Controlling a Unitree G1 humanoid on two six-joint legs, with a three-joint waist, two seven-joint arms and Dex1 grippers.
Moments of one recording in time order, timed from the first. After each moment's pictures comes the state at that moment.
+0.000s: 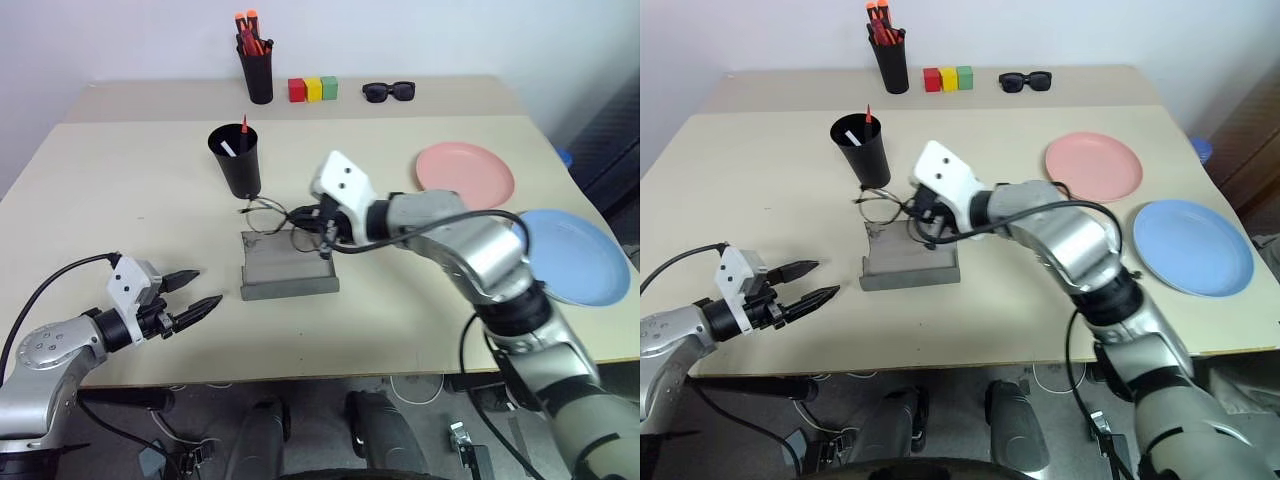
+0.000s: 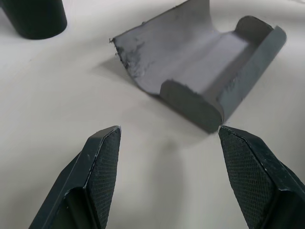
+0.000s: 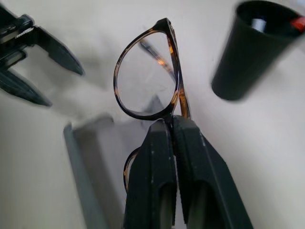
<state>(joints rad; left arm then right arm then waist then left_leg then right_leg) 0.16 0.72 0.32 -0.27 -0.47 0.32 -0.94 -0.88 -0.39 0.45 -0.15 0.33 0.81 0.64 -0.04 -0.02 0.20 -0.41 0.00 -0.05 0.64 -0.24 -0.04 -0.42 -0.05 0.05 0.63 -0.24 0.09</state>
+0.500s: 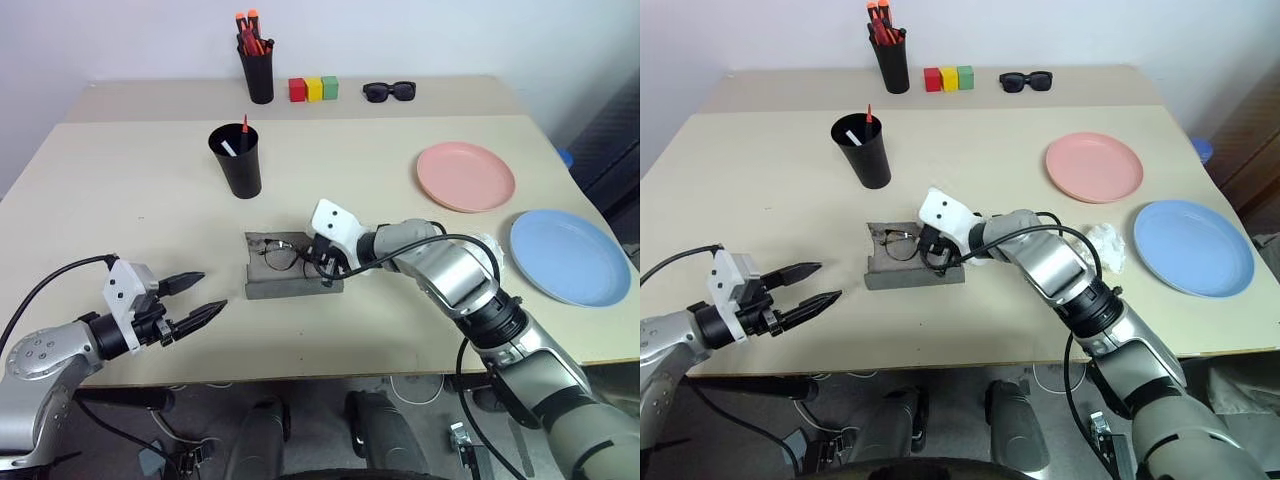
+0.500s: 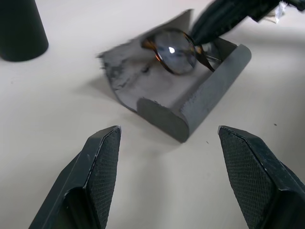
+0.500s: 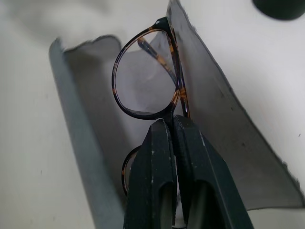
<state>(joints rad) 0.18 0.73 0.34 -0.37 -0.53 0.35 -0.93 -0.77 -0.44 0.53 -0.13 0.19 0.81 0.73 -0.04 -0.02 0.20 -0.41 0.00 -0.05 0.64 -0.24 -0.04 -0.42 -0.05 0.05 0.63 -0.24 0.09</state>
